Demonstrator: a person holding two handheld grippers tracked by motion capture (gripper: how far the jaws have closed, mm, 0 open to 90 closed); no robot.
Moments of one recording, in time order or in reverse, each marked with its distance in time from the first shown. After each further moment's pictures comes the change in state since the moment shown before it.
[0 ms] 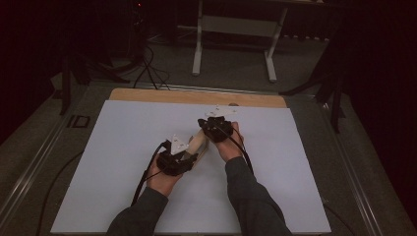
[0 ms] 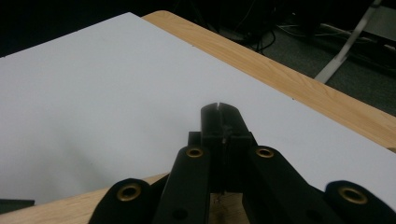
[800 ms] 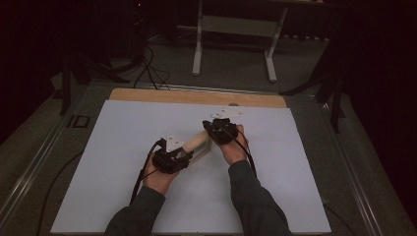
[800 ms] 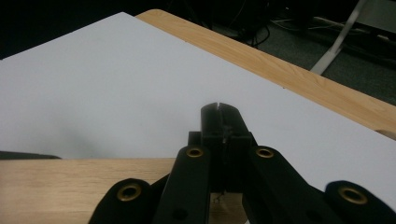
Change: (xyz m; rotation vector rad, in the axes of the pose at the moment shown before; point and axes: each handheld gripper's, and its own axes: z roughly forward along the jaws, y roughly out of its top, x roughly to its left) left arm 0.012 -0.002 -0.003 0.003 0.033 -0.027; right arm -0.004 -0.007 -0.014 0.007 -0.017 0.048
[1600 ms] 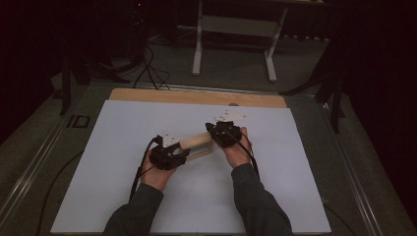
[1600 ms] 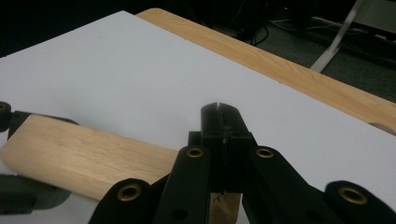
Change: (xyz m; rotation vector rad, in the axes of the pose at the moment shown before) left arm 0.013 0.002 0.002 0.012 0.023 -0.040; right arm -0.001 -0.007 -0.011 -0.005 -0.003 -0.006
